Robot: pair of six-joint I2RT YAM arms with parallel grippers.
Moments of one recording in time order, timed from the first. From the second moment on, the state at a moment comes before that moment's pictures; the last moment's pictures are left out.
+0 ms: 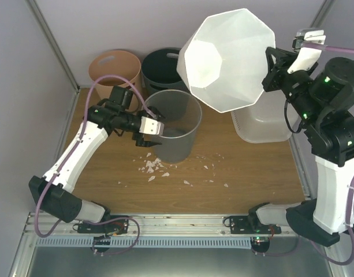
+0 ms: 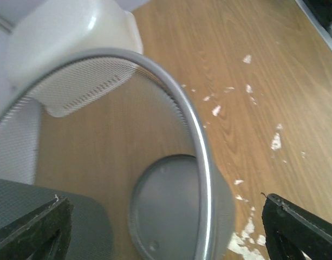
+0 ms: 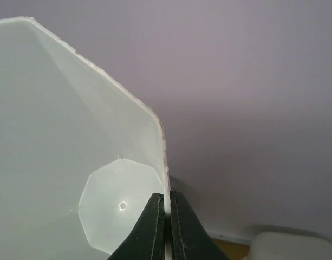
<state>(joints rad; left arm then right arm) -0.36 1.39 1.47 -0.95 0.76 1.29 0.39 1.30 2.24 -0.89 0.06 0.06</state>
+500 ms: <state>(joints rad) -0.43 1.56 1.65 -1.30 0.47 1.40 0.38 1.33 2.11 -0.90 0.34 -0.01</state>
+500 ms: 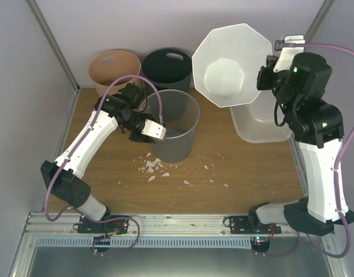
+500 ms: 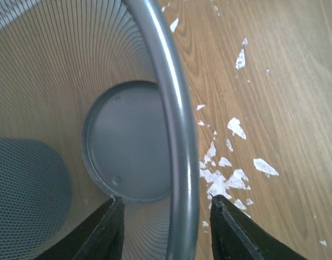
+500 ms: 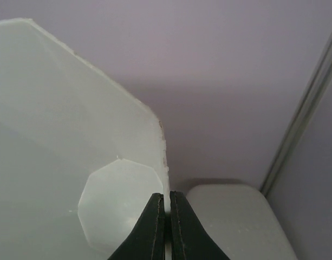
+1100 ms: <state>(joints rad) -0.43 1.45 1.61 -1.34 0.11 1.47 0.09 1.46 1.88 -0.88 0.04 0.02</state>
